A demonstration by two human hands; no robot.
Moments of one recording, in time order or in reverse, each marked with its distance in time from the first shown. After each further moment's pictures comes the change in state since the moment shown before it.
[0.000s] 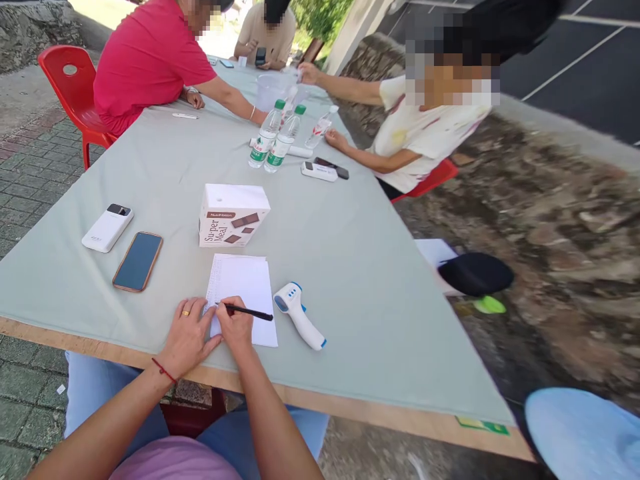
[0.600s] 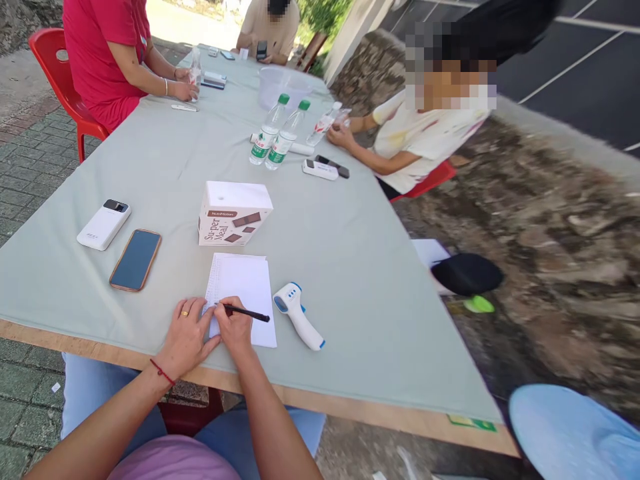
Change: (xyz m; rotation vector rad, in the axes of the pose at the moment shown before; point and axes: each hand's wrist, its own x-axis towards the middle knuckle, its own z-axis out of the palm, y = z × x) left_hand -0.001 0.001 0.001 0.028 0.009 0.009; right_hand -0.001 0.003 -0.001 -0.025 -0.021 -0.019
